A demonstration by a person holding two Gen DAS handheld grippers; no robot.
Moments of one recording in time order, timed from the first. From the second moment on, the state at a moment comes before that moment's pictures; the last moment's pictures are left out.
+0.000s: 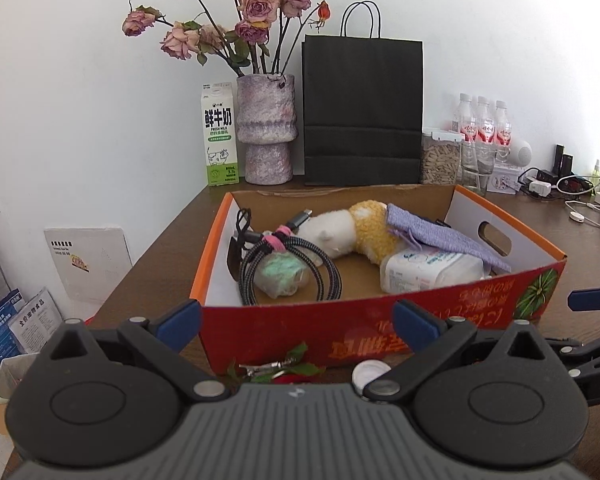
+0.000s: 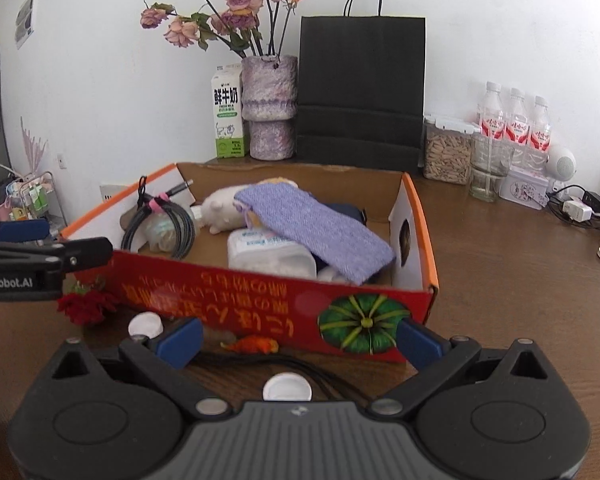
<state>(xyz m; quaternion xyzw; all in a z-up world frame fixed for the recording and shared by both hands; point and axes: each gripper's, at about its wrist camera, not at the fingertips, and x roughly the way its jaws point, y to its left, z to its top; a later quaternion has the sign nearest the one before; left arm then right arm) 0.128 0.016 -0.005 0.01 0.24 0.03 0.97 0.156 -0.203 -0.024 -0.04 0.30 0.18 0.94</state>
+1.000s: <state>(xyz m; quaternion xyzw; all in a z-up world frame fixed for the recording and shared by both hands) 0.106 0.006 -0.053 0.01 0.31 -0.03 0.95 0.125 -0.210 -0.058 -0.05 0.33 0.17 0.93</state>
